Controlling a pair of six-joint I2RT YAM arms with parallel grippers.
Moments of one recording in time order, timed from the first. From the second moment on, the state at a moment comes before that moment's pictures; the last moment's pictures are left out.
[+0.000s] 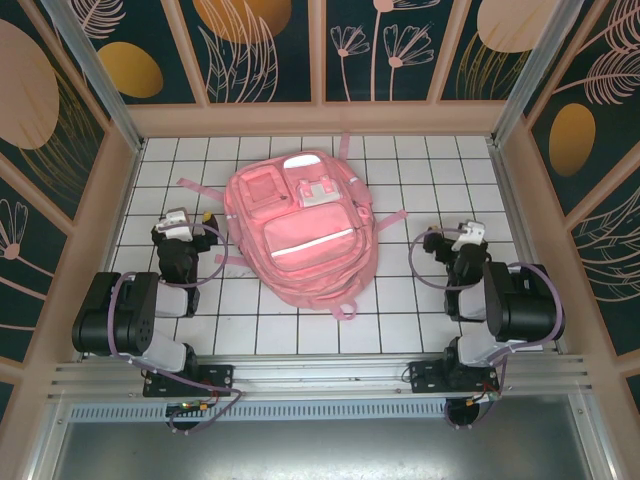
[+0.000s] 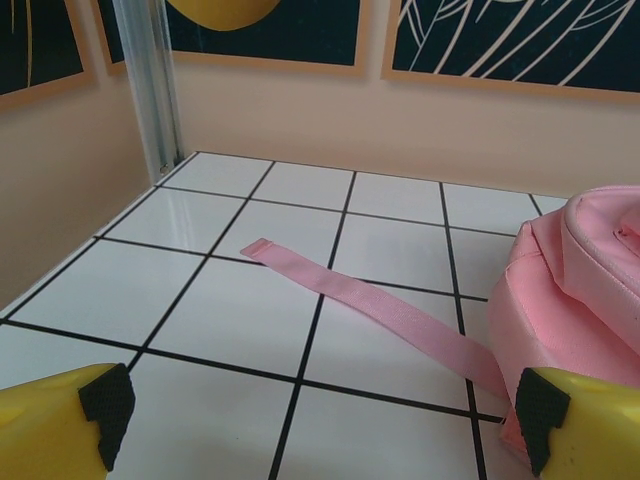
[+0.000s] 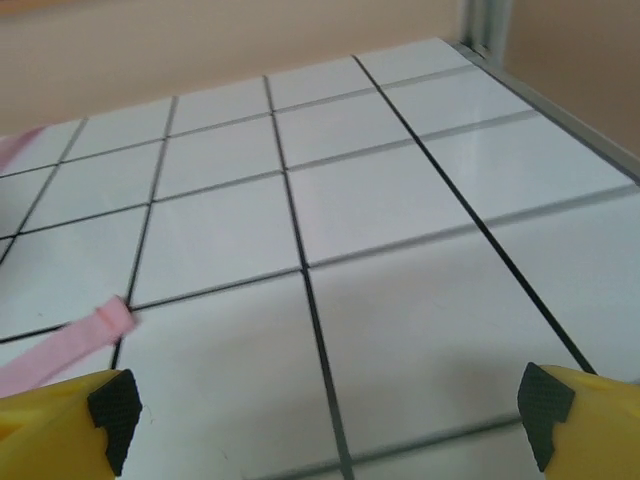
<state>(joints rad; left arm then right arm) -0.01 1.52 0.22 1.17 -0.16 -0.10 -0.05 1.54 0.18 1.12 0.03 0.15</state>
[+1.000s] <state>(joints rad) -0.01 1.52 0.22 1.17 -0.16 -0.10 -0.05 1.54 0.23 1.13 -0.03 0.12</state>
